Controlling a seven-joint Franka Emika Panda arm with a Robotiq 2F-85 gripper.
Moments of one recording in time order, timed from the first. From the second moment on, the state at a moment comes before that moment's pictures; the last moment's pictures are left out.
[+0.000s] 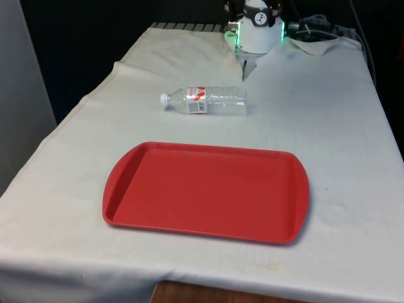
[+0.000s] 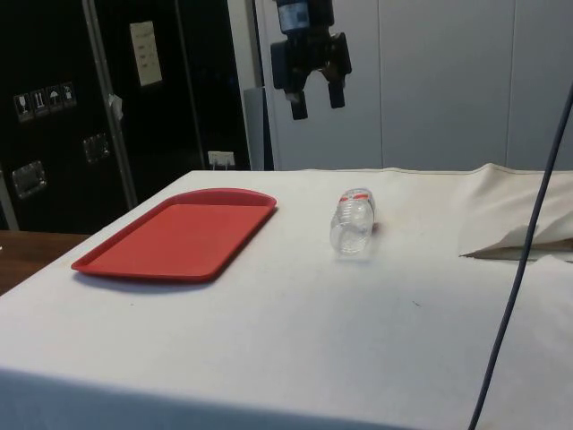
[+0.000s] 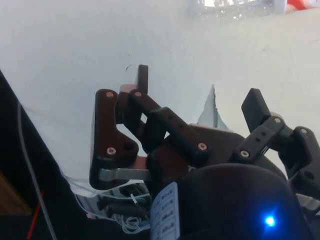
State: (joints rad) arm 0.11 -0.19 -0.15 -2.39 0.03 2.12 0.30
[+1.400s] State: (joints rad) arm 0.10 -0.19 -0.21 -2.45 -0.01 2.22 0.36
